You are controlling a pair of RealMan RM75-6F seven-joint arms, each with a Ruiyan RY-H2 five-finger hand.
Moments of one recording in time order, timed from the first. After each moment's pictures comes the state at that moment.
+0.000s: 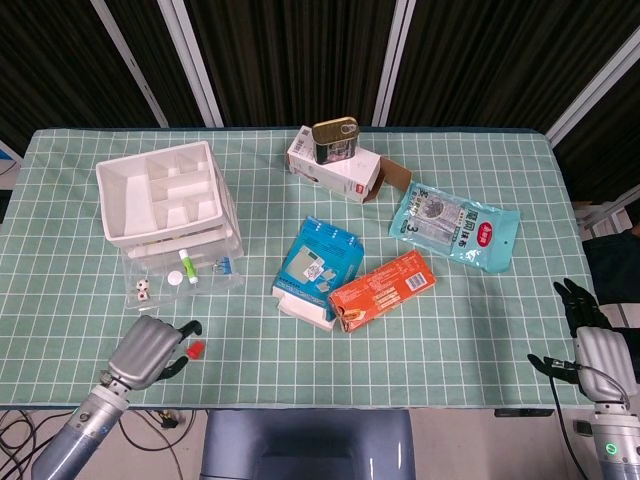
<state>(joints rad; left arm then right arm) -0.43 -1.20 0.15 -1.95 1.53 1.33 0.48 0.07 -1.12 0.10 -1.69 -1.43 1.46 0.05</state>
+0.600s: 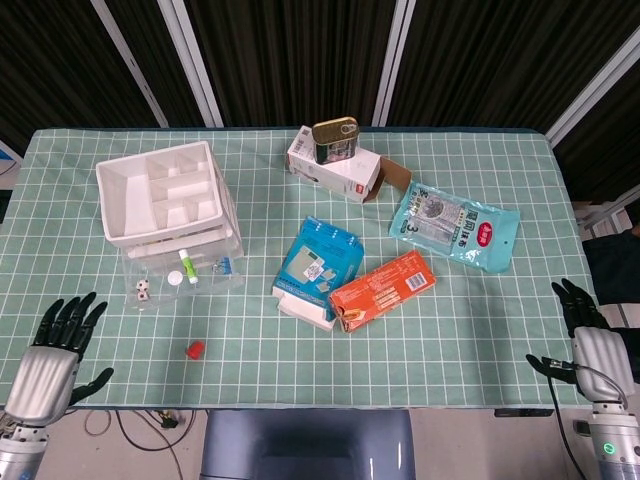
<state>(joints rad) -0.12 -1.22 0.17 -1.70 1.66 1.71 0.27 0.07 -1.12 0.10 -1.70 -1.43 1.46 0.03</state>
